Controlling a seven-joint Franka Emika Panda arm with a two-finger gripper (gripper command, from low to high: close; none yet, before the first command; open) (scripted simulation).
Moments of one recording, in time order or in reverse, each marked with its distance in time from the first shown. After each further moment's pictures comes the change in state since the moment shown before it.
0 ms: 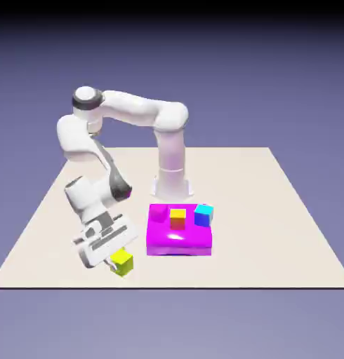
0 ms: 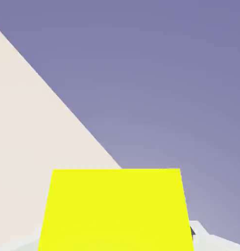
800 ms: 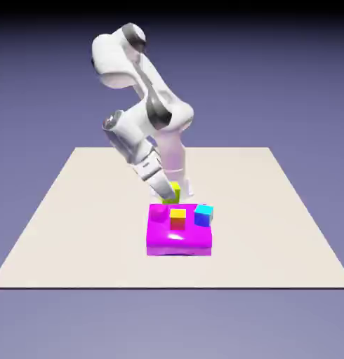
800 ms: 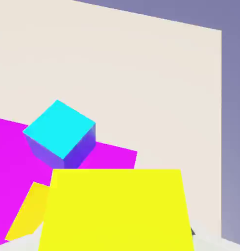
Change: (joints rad) arm -0.216 0.715 0.713 -0.279 1.041 -0.395 -1.039
